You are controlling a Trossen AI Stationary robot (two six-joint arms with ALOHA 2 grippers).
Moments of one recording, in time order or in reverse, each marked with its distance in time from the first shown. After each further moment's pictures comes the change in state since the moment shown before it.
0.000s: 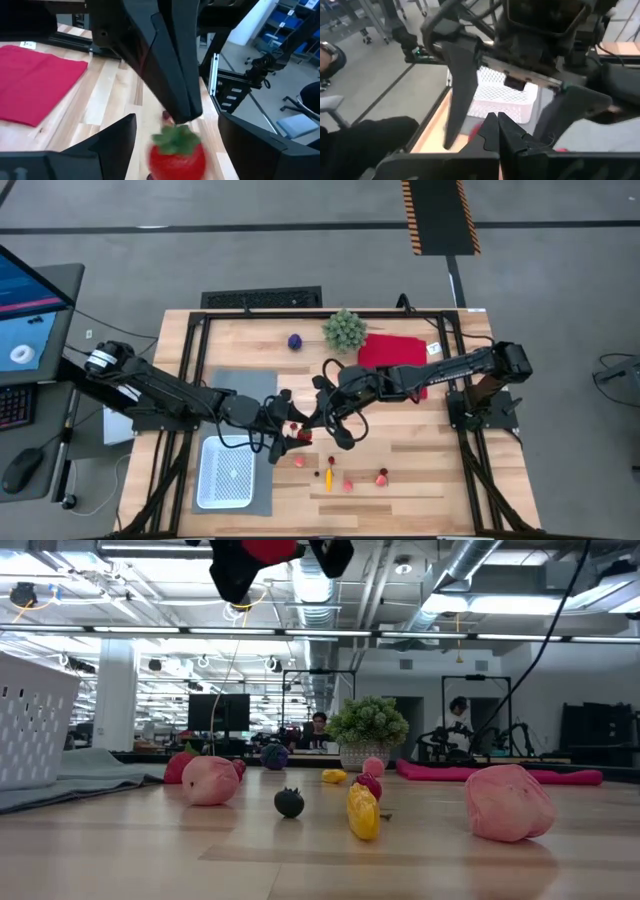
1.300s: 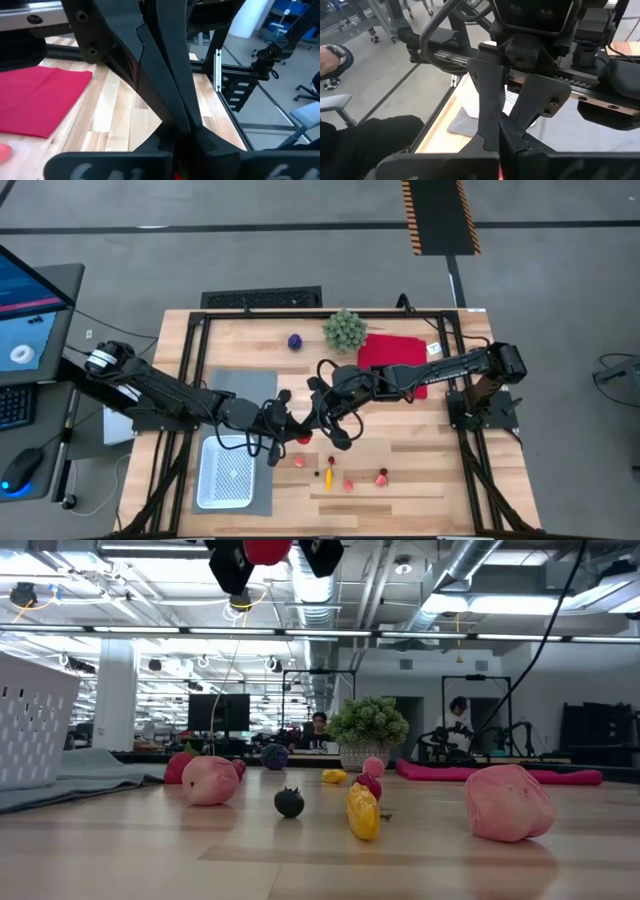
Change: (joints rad) left arm -0.021 -0.001 -0.001 0.007 -0.045 0.115; right arm 0.001 0.040 0.039 -0.012 -0.039 0.001
